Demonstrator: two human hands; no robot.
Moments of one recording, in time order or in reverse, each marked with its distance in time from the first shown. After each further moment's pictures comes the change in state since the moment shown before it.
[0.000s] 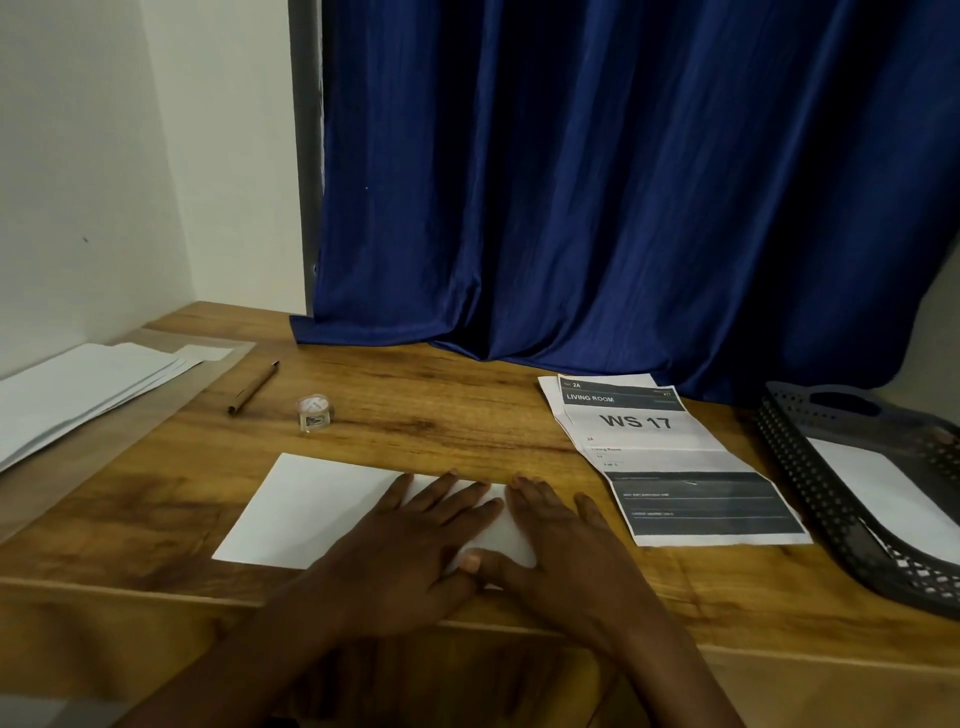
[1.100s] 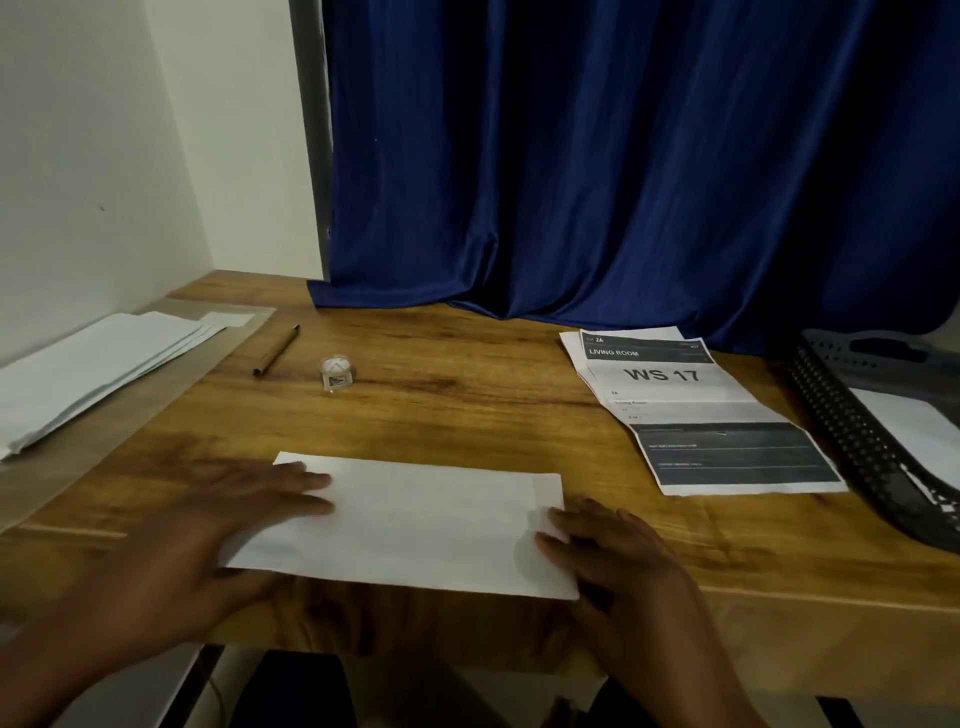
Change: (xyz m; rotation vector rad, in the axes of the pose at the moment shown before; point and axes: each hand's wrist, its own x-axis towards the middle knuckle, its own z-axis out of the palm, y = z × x) left_hand -0.151 -0.080 -0.003 -0.293 0.413 -0.104; right_hand -0.069 0.010 0.032 0.150 0.337 -0.125
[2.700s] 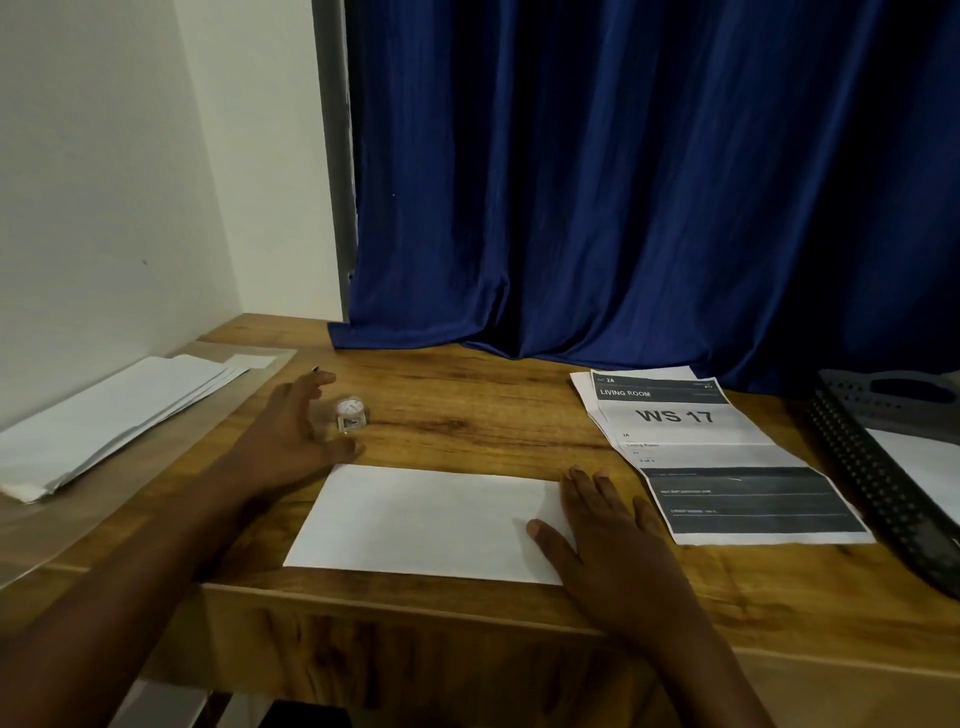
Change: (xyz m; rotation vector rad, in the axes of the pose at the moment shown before) left_hand 0.132 -0.039 -0.005 -0.062 0.144 -0.568; right_hand 0.079 0.020 0.011 -0.253 -0.317 0.217
